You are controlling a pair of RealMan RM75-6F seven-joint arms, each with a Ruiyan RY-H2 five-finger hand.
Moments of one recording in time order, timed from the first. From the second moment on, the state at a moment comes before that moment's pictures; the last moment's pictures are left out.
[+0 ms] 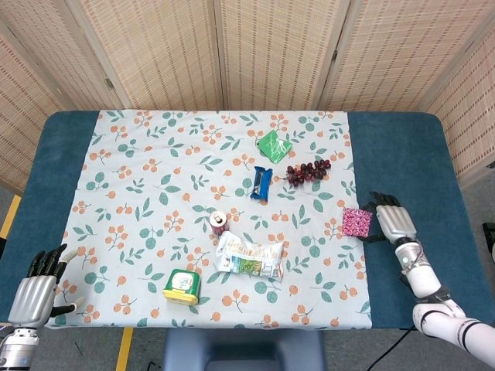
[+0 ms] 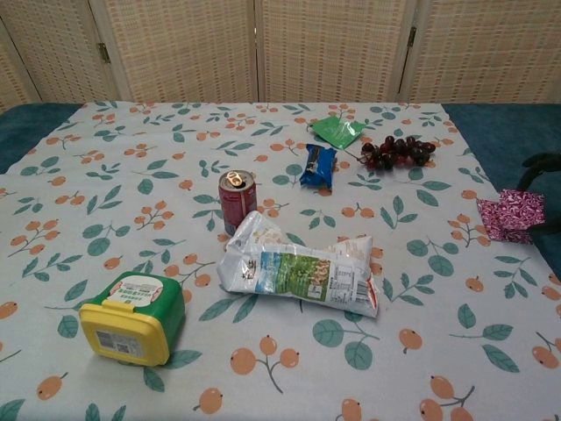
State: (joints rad) left arm -0.07 -1.27 0.01 -1.49 1.50 1.43 0.06; right arm 0.54 -1.44 0.13 -1.11 -1.14 0.78 0.05
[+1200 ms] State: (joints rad) left arm -0.07 -1.27 0.01 -1.49 1.49 1.43 0.06; right arm 0.56 -1.52 0.13 -0.98 -1.21 0.73 0.13
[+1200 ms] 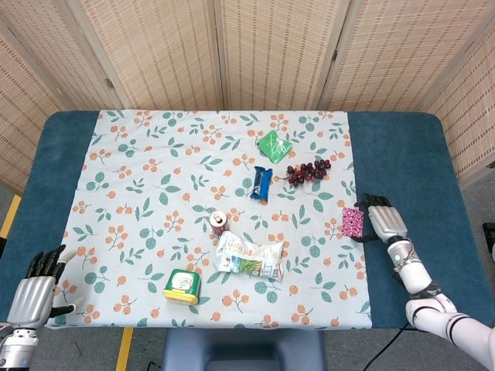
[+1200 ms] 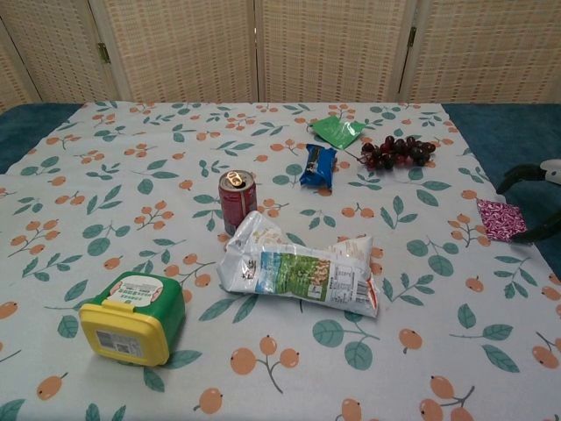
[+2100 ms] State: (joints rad) left arm -0.06 -1.27 -0.03 -1.57 1.52 1.54 0.15; right arm 0.22 -1.25 0.07 -1.51 -1.38 1.41 0.00
